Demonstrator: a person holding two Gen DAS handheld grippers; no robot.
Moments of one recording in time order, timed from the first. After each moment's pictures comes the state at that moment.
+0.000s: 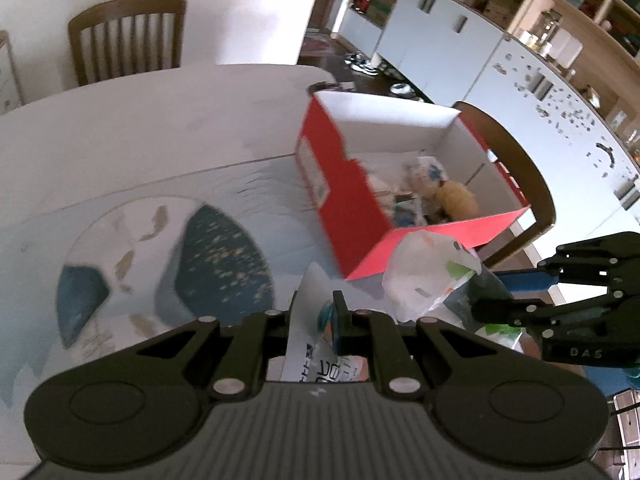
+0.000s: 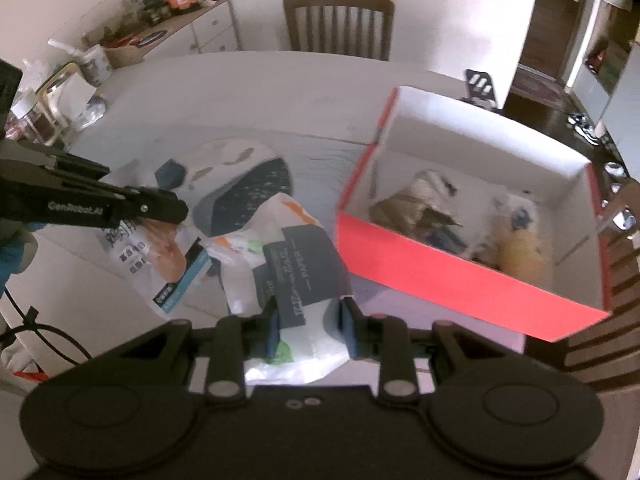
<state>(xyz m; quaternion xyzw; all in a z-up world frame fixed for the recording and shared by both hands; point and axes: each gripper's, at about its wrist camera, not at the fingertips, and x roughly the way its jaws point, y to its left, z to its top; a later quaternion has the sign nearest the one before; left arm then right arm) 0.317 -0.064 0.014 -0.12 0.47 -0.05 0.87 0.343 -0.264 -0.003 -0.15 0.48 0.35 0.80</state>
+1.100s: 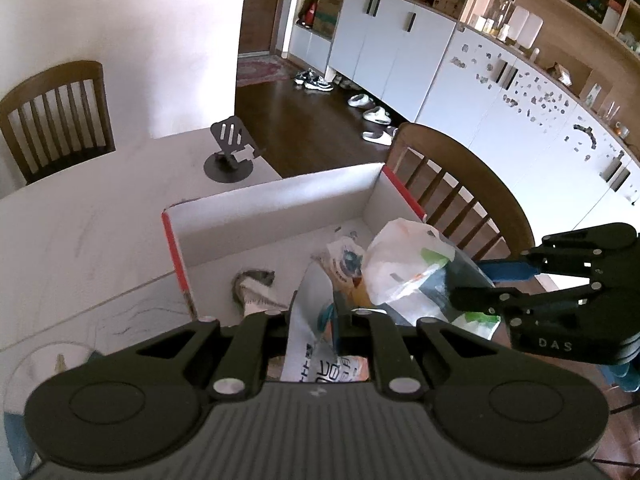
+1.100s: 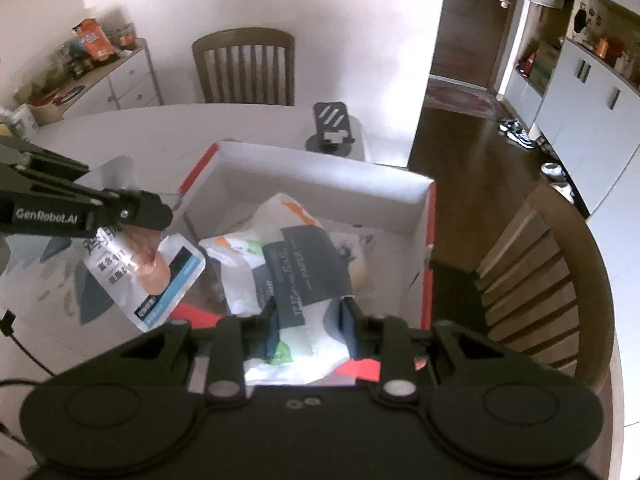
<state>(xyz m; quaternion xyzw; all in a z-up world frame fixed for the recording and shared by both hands) 0.463 -0.184 0.047 -0.06 0.44 -0.09 0.89 0.458 -0.376 0.016 -0.13 0.44 0.27 0.85</state>
